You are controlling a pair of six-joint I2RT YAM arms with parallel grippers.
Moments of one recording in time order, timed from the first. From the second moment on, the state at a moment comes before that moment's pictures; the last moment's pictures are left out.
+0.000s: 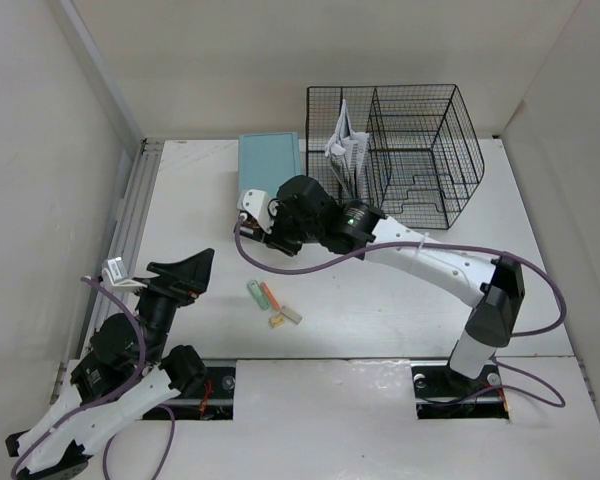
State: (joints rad) left arm -0.95 0.03 0.59 -0.46 -0.76 -0.86; right arm 1.02 1.72 1.67 -0.58 -0.10 -0.37
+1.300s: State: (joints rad) left arm -0.95 0.02 0.59 -0.46 -0.76 -0.86; right arm 0.83 1.98 1.76 -0.46 -0.02 -0.25
